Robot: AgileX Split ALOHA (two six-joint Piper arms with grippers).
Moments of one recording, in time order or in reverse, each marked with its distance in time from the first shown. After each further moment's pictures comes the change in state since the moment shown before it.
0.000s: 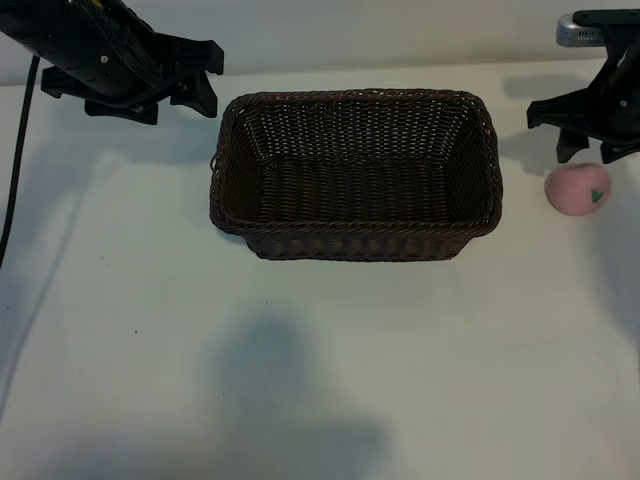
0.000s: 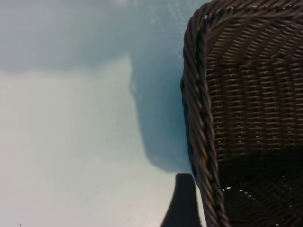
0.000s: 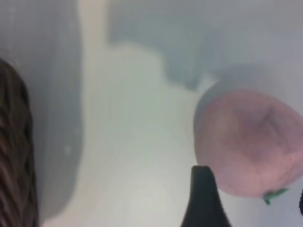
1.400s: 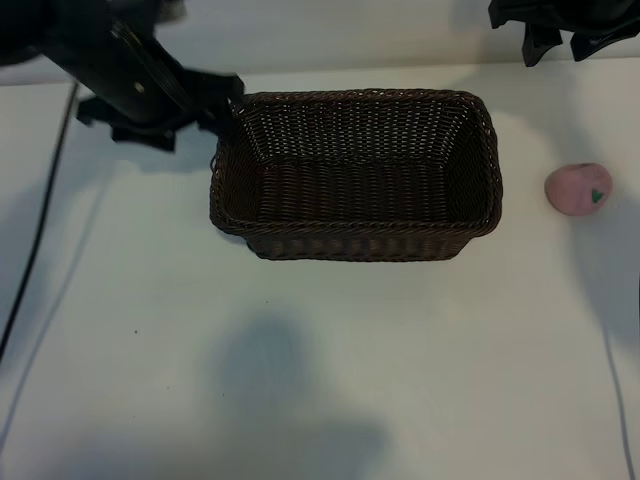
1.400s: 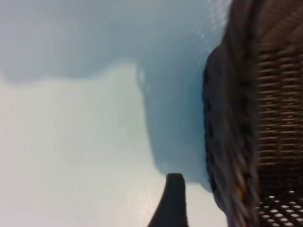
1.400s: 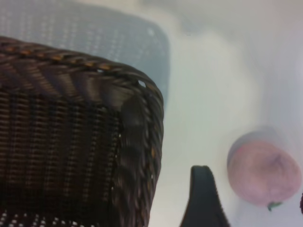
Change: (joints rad) left arm 0.000 0.088 0.000 -0.008 -0.045 0.003; right arm 0.124 -0.011 -0.453 -0.030 0.368 -0.016
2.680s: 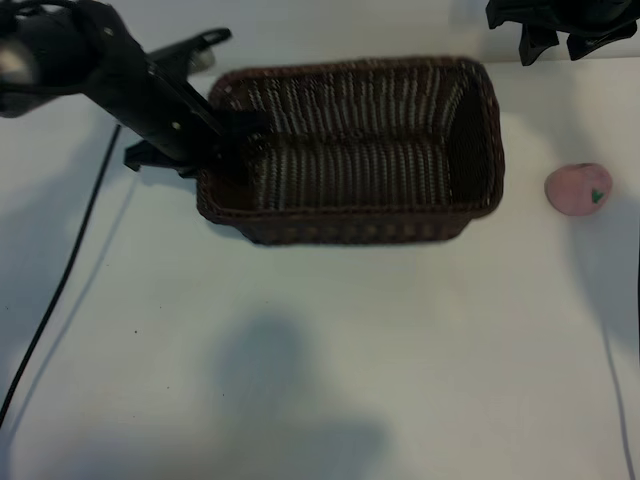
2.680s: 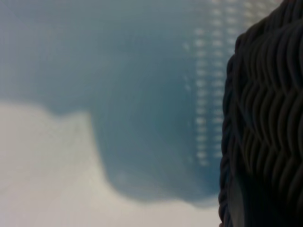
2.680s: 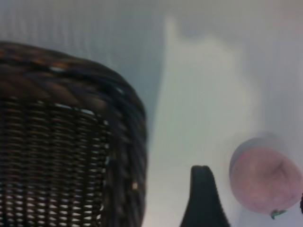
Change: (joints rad) left arm 0.006 0.207 0.023 -0.205 -0.068 0.105; right arm 0.000 0.001 0.031 0.006 -0.062 0.001
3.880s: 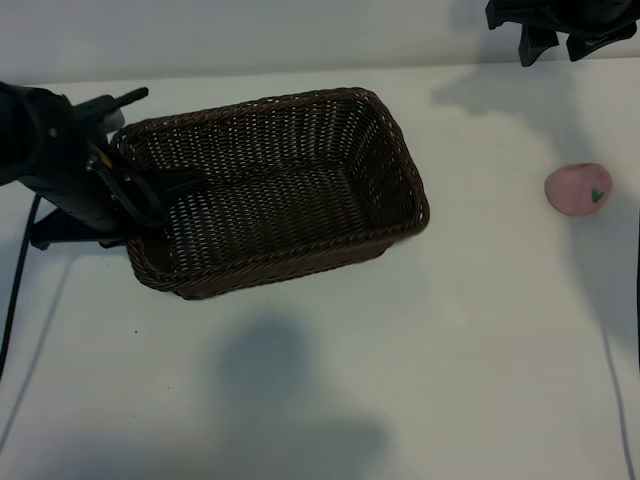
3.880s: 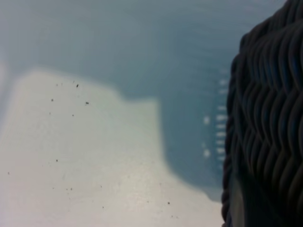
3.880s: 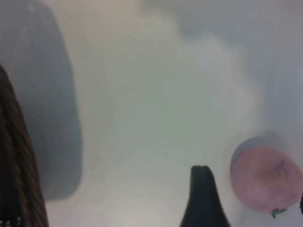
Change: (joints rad) left arm -0.012 -0.369 0.462 0.374 -0.177 -0.535; right arm 0.000 0.000 0.000 0.003 0.004 0.000
